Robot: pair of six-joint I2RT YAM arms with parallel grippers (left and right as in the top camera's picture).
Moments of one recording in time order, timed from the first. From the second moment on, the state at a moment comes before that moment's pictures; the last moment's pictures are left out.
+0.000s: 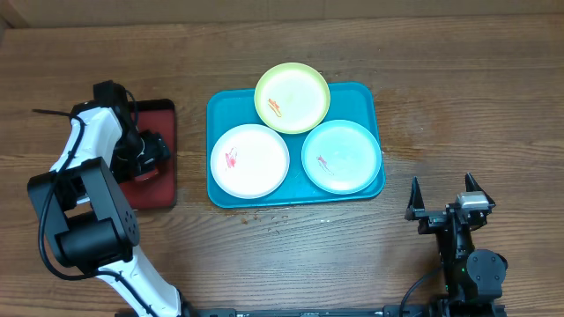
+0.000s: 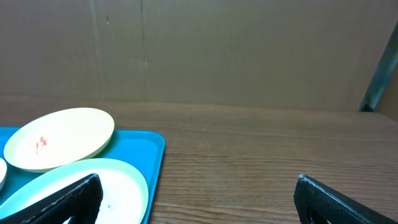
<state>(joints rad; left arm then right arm) 0.30 2.00 1.40 -0.96 -0.05 -0.28 0.01 0.01 0.02 -0.04 -0.03 -0.04</state>
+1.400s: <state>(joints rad) 0.32 2.01 1.35 -0.90 -0.02 -0.18 0.01 0.01 0.02 -0.03 -0.03 -0.03</state>
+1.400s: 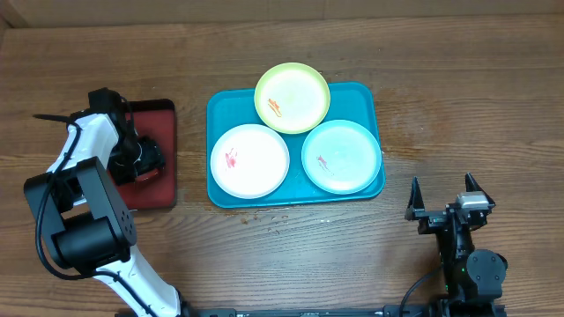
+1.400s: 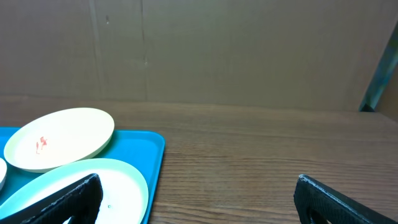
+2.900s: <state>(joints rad) 0.32 2.03 1.35 -0.61 -0.04 -0.16 0.01 0.01 0.02 -0.04 -0.03 -0.03</state>
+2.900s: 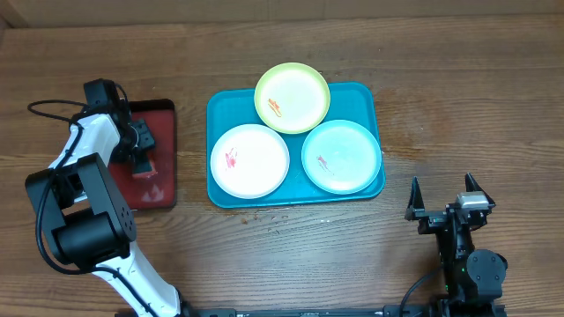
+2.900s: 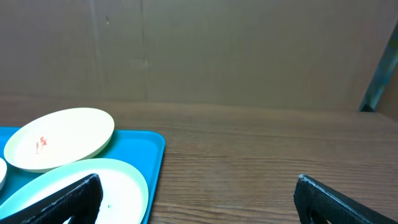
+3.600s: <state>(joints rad) 0.32 2.03 1.36 -0.82 -0.02 -0.16 0.01 0.01 0.02 -0.04 -0.03 -0.03</state>
